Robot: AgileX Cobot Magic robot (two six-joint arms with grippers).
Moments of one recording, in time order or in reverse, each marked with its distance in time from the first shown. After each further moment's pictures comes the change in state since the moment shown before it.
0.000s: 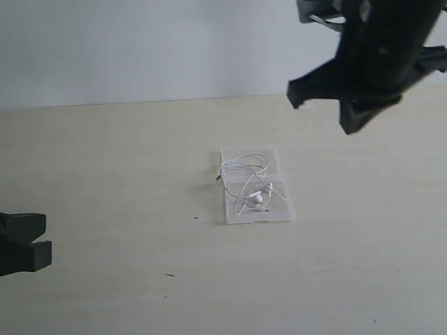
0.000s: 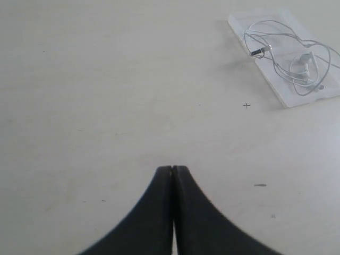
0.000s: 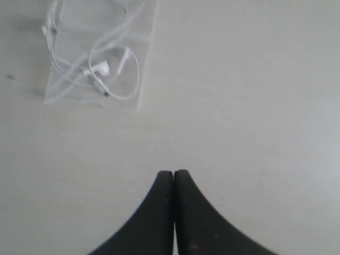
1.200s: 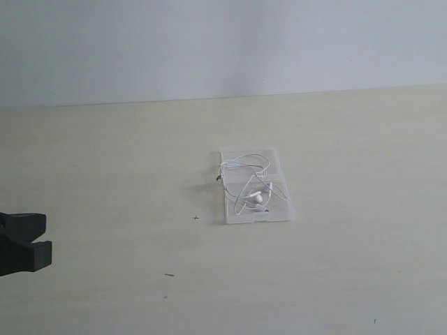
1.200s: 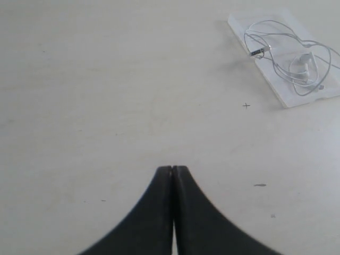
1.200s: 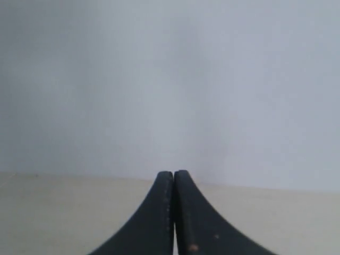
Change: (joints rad) left arm 0.000 0.000 0.000 0.000 0.001 0.000; right arm 0.000 -1.043 0.402 -0.028 -0.567 0.002
